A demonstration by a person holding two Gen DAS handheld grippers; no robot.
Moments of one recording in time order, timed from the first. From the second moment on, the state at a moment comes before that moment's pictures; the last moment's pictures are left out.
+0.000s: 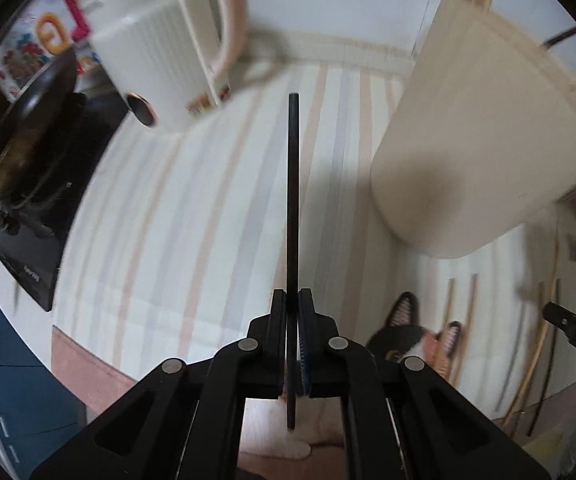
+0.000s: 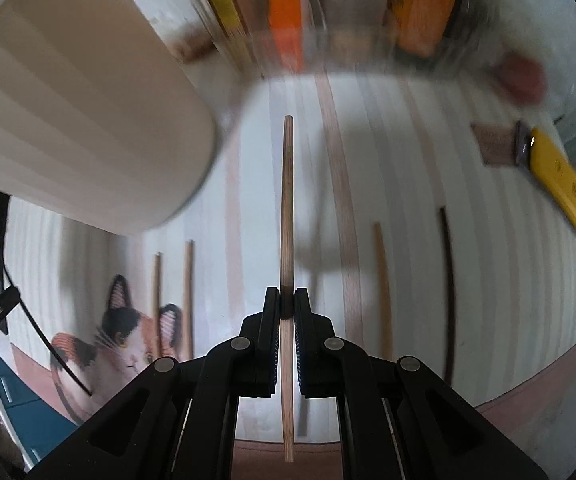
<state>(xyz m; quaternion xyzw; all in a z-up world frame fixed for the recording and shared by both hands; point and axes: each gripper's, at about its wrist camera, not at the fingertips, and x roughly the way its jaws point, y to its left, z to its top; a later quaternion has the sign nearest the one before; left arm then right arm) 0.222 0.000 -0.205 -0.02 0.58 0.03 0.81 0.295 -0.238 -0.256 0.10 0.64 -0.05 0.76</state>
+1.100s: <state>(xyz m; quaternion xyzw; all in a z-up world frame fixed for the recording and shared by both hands) 0.218 0.009 0.057 -0.09 0.33 -0.03 0.94 0.346 -0.193 0.001 0.15 0.41 0.09 0.89</state>
